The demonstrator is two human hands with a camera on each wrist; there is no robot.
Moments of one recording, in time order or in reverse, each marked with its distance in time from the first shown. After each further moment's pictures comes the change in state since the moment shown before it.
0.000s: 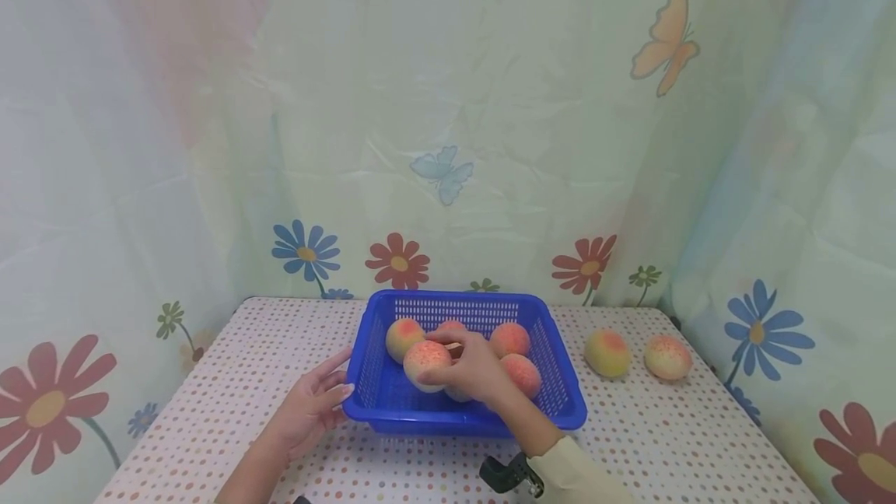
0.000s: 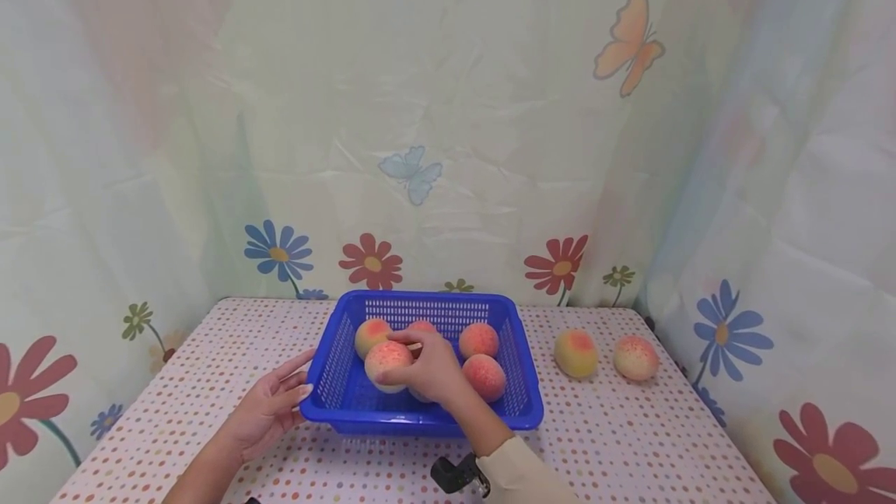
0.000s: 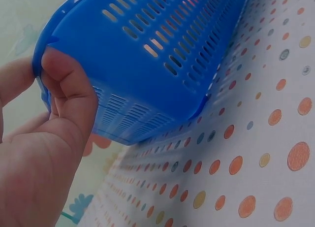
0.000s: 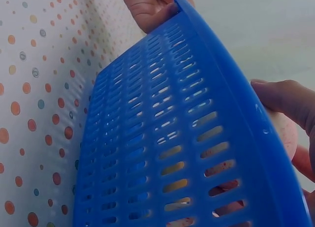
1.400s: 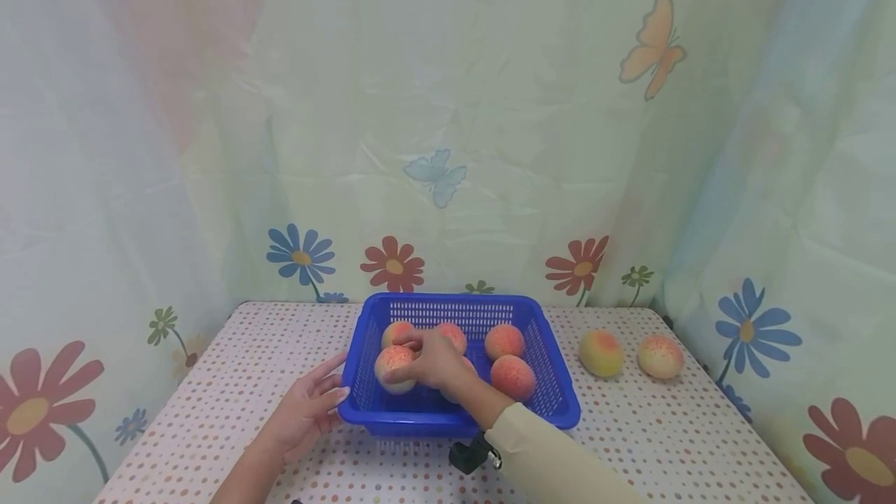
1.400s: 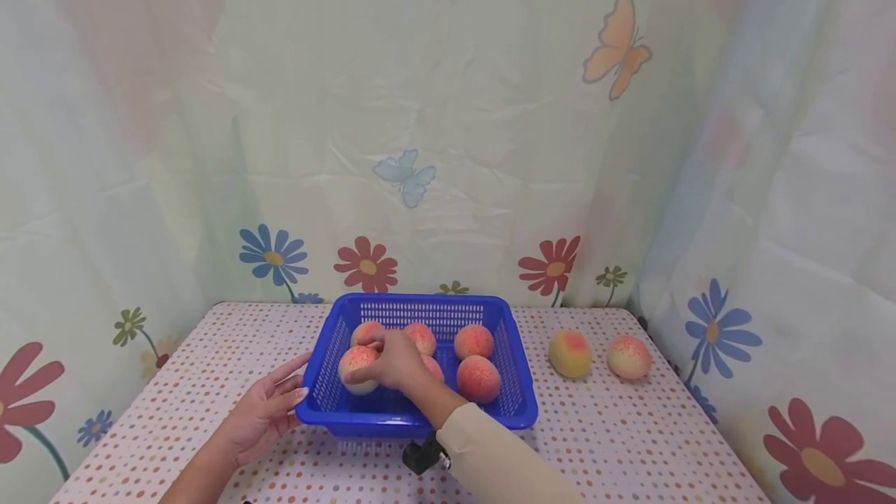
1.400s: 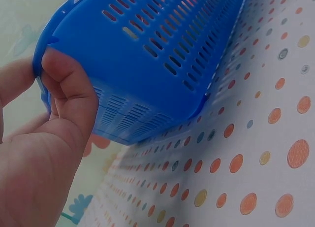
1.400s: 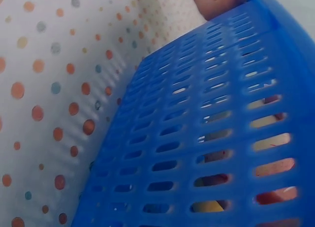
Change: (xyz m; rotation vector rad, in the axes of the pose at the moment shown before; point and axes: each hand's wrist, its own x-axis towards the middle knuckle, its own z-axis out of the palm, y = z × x) left_hand -0.002 0.004 0.001 -0.004 -0.012 -0.013; right_hand 0.031 -0.015 0.039 -0.147 -0.047 0.120
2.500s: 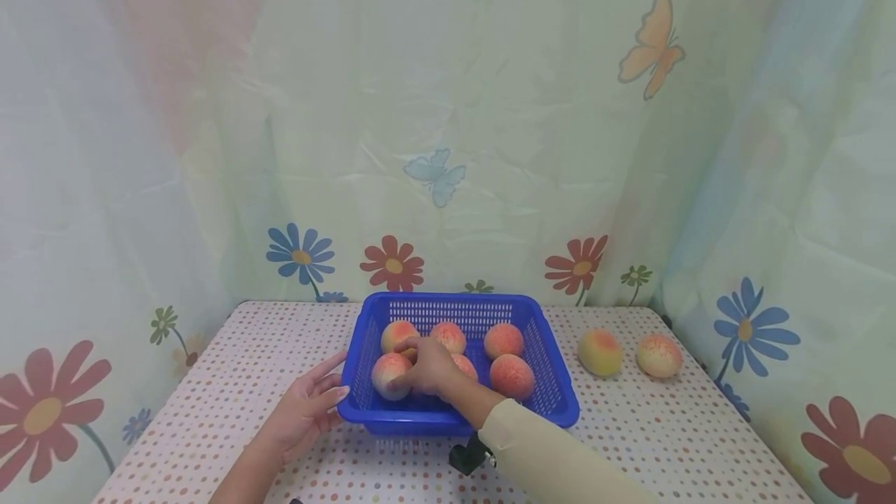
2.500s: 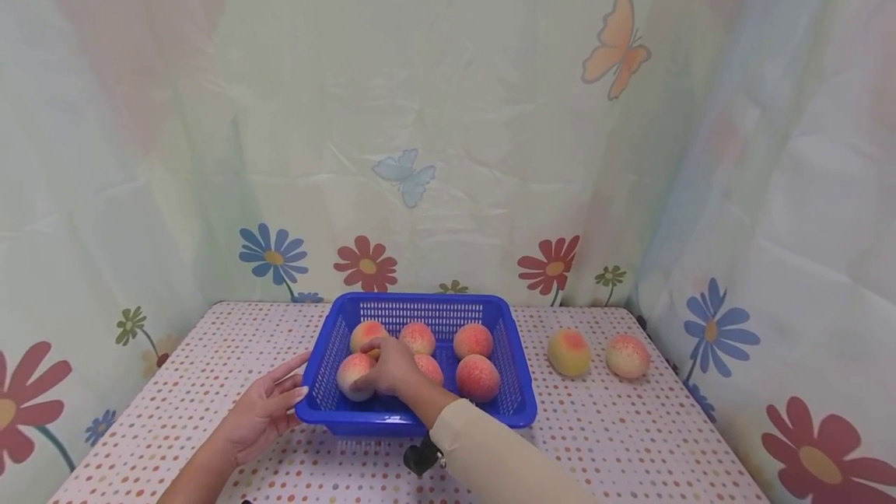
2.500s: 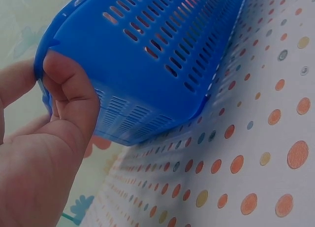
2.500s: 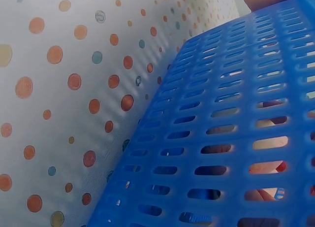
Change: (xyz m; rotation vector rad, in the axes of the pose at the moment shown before) left_hand -0.001 0.002 0.002 -0.007 0.009 -0.009; right_hand 0.002 0.004 0.011 -0.056 -0.047 0.072
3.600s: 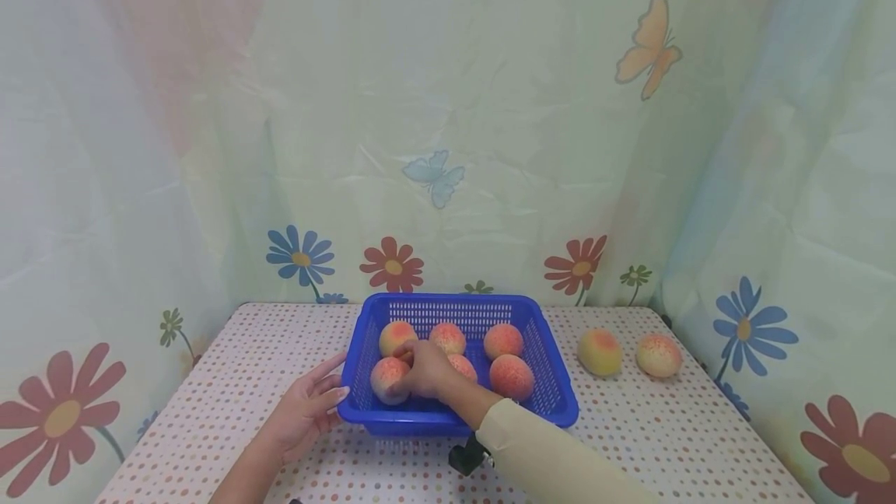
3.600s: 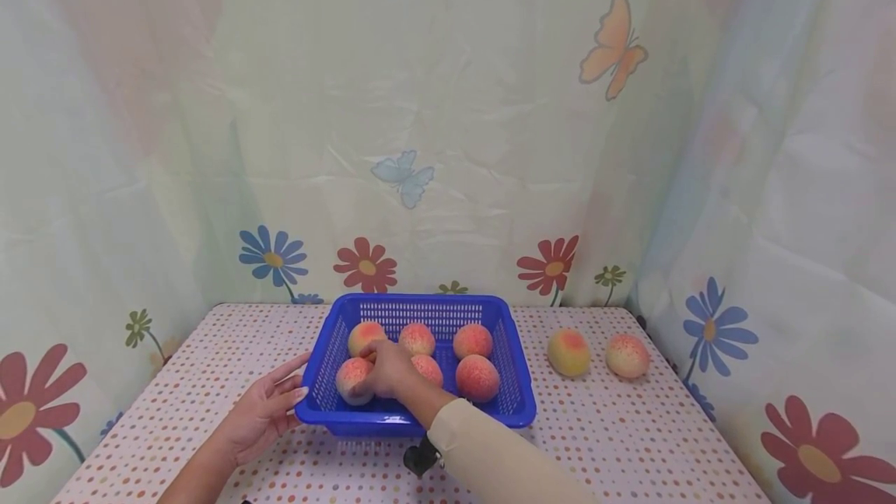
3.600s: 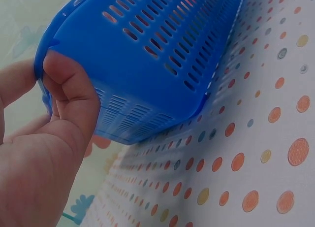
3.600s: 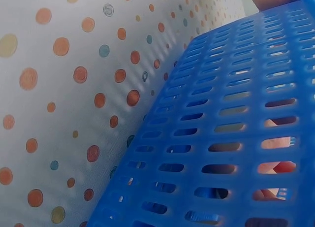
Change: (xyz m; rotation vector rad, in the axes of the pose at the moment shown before) left_hand 0.000 0.001 0.000 0.017 0.007 -0.009; right_hand 0.000 -0.001 0.003 -0.021 -0.035 0.001
